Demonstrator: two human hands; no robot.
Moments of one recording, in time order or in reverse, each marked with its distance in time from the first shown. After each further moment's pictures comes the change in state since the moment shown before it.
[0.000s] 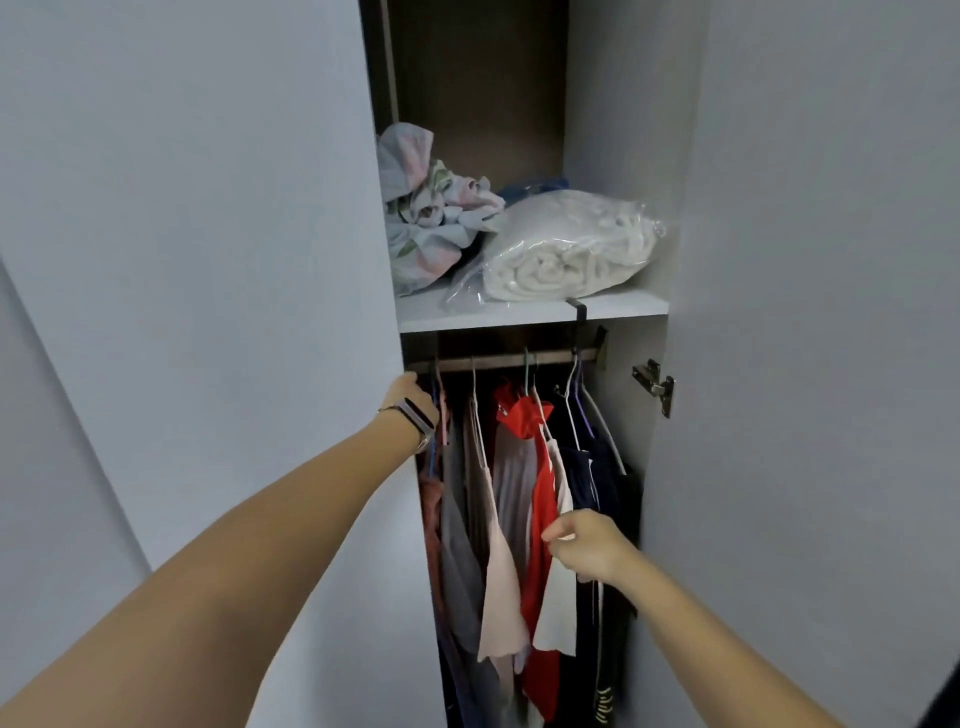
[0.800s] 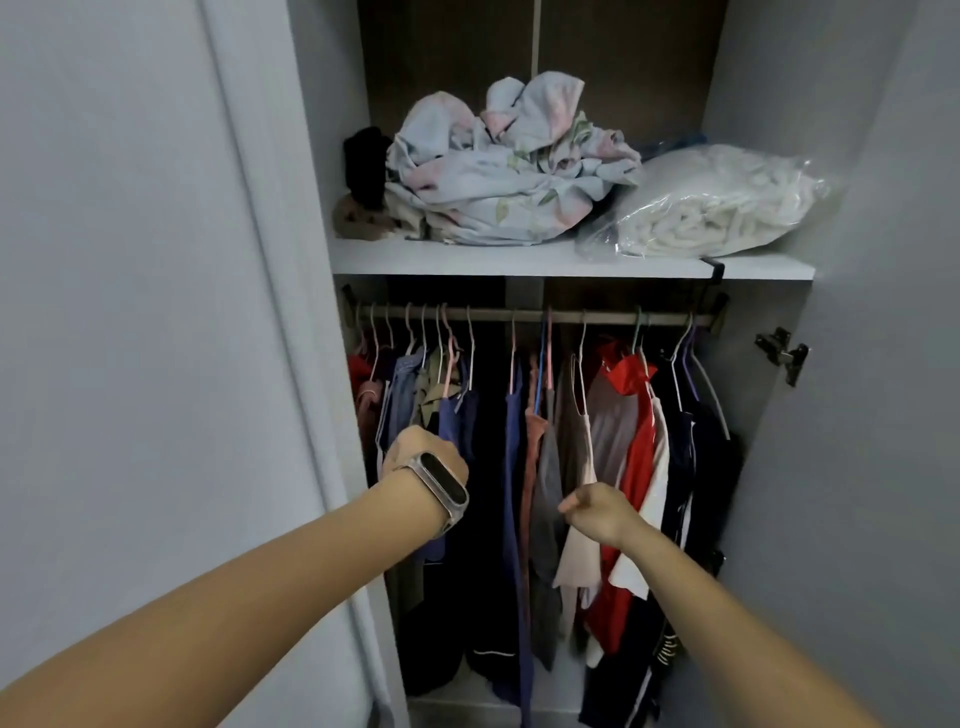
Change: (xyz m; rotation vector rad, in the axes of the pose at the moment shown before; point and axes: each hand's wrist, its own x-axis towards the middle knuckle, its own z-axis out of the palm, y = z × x) left_hand -0.215 0.003 0.055 -0.119 -0.137 -0.015; right_hand -0.007 -0.042 0.105 -0.083 -0.110 -0.051
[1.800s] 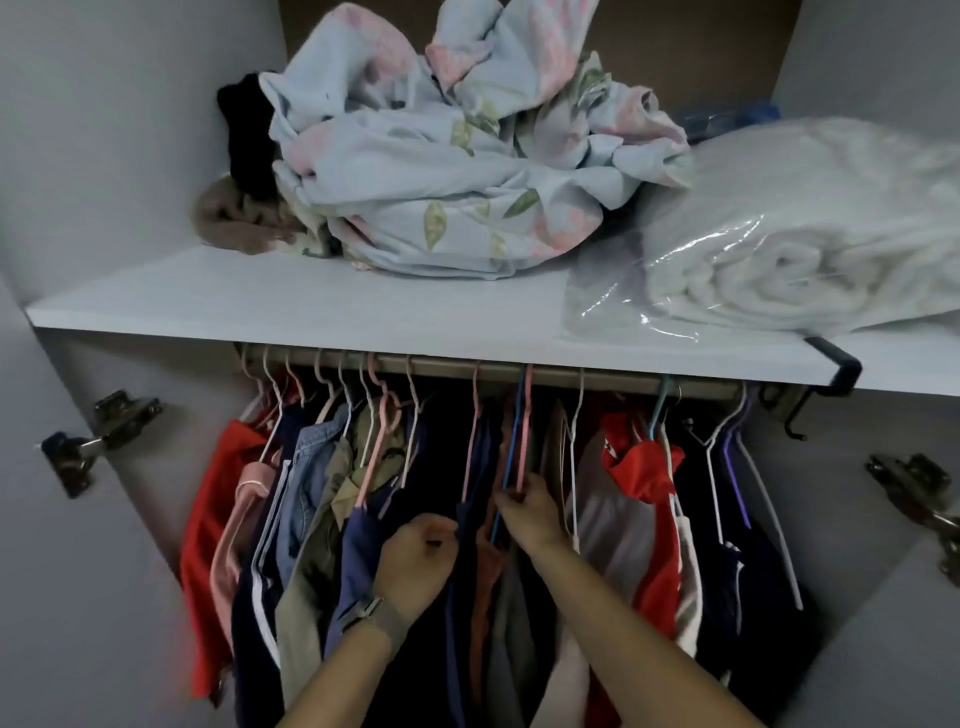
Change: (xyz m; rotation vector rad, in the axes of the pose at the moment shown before) left_hand 0.275 0.053 0.087 -1.801 0.192 -0.464; right_hand 0.267 -0.031 -0.021 0.414 0.152 -0.010
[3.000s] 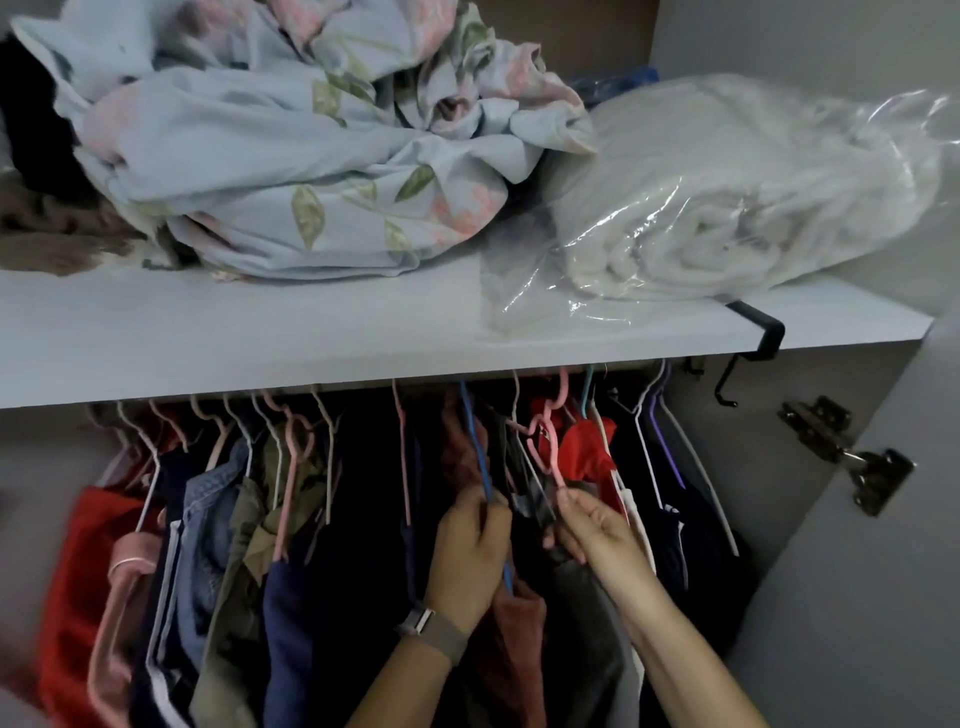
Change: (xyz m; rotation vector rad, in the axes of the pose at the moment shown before) left_hand 0.010 0.066 0.071 -0.302 -0.098 0.406; right_hand -0.063 0.014 -0.096 0.463 0.059 -0.096
